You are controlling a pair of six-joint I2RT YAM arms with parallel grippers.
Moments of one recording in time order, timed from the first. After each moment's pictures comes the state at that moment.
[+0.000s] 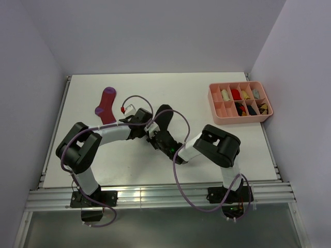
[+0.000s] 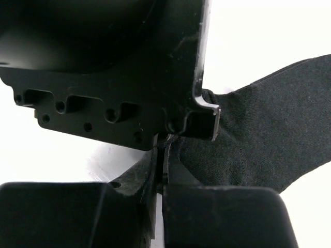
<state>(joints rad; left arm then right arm) -0.66 1.75 0.95 -0.17 -0.34 -1.16 0.97 1.96 0.74 0.83 0.27 -0.05</state>
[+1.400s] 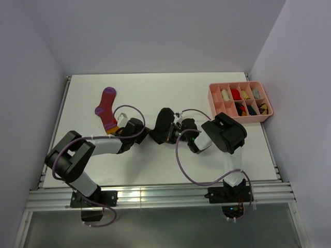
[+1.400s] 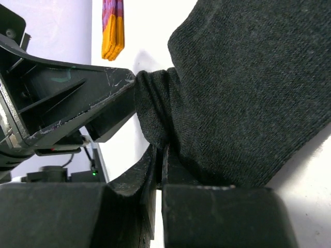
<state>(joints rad) -0.65 1.60 0.64 0.20 -0.30 -1.36 0.58 2.02 0.63 1.01 -0.52 1.00</state>
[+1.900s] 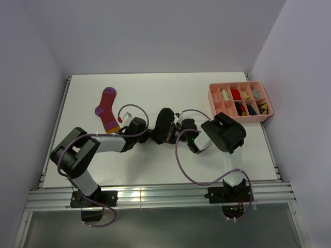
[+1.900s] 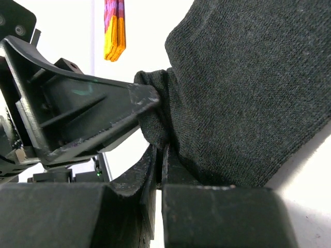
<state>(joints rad) -0.67 1.67 0.69 0.24 -0.22 -1.35 0.58 2.04 0.63 1.04 -0.52 1.04</state>
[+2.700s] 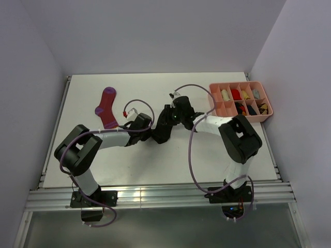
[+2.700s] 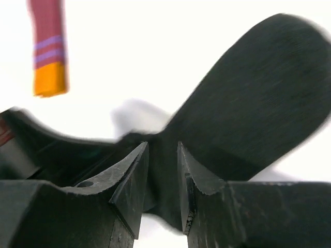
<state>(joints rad) -0.69 1.72 0.84 0.03 -0.27 -1.21 0.57 1.78 0.98 0.20 -0.24 0.53</state>
